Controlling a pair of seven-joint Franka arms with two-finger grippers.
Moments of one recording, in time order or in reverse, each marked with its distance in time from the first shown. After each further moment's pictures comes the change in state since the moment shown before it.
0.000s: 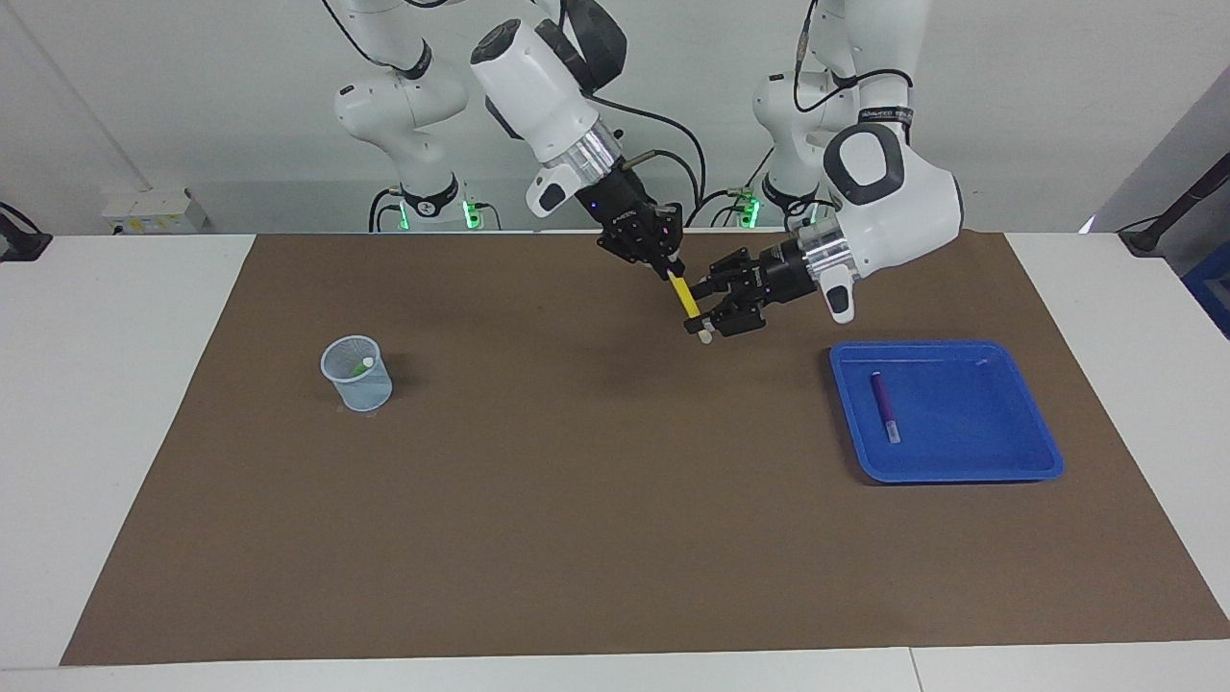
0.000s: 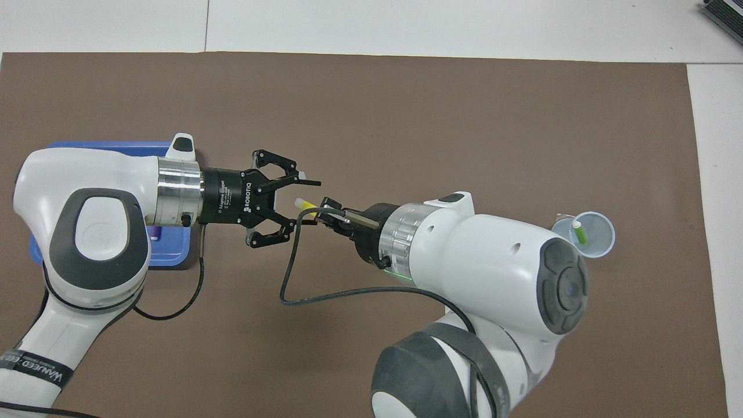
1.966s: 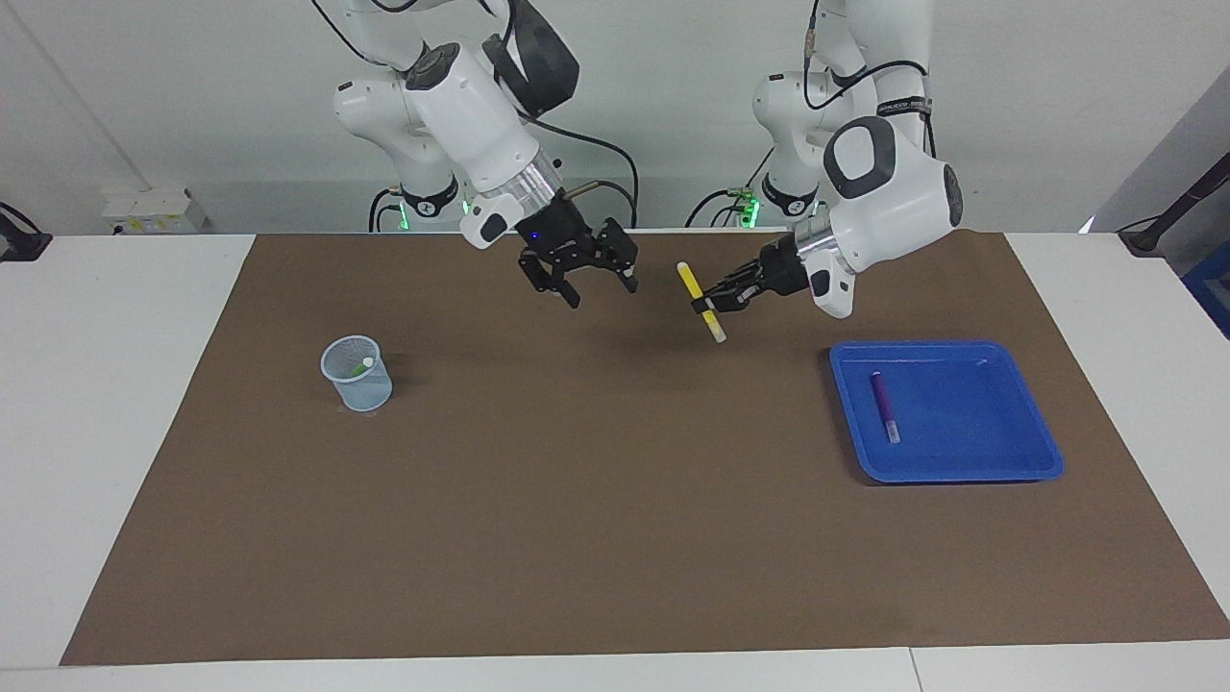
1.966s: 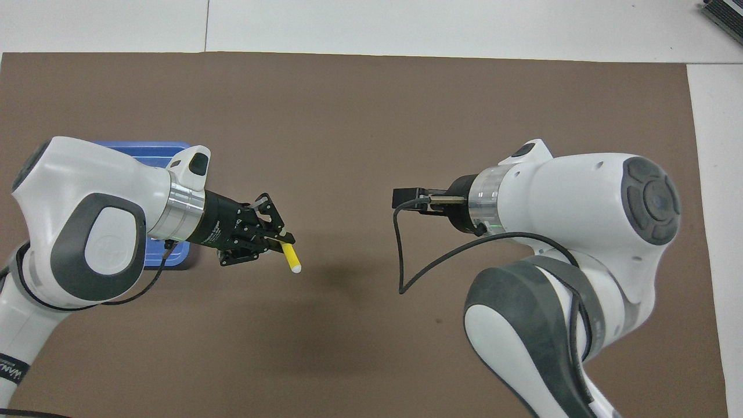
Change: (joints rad) left arm 0.010 -0.024 0.021 -0.010 0.465 -0.172 0.458; right arm -0.233 -0.015 -0.016 0.006 -0.201 -0.347 -0.476
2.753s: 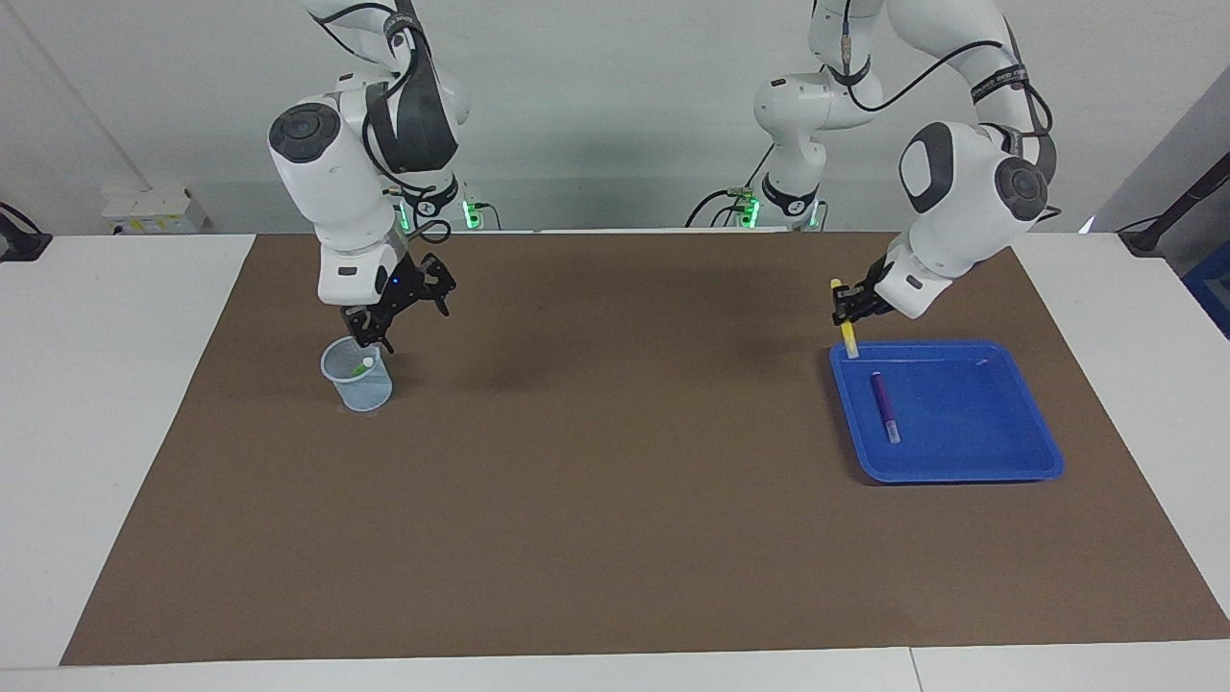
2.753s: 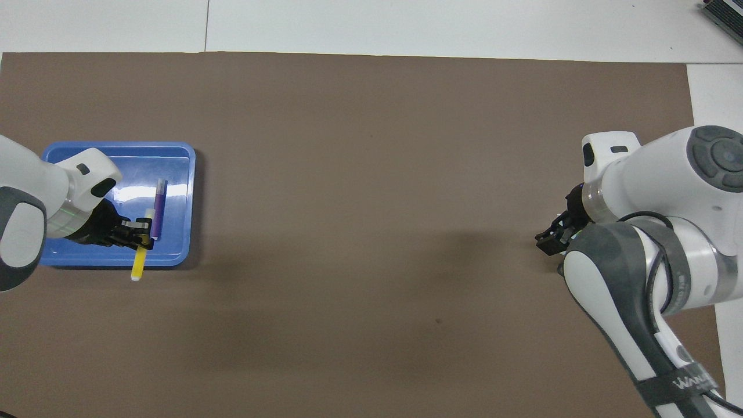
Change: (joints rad) left arm 0.259 -0.004 0.015 0.005 0.603 -0.044 0.652; right arm -0.273 0.001 -0.003 -0.110 -0.346 -0.166 -1.073
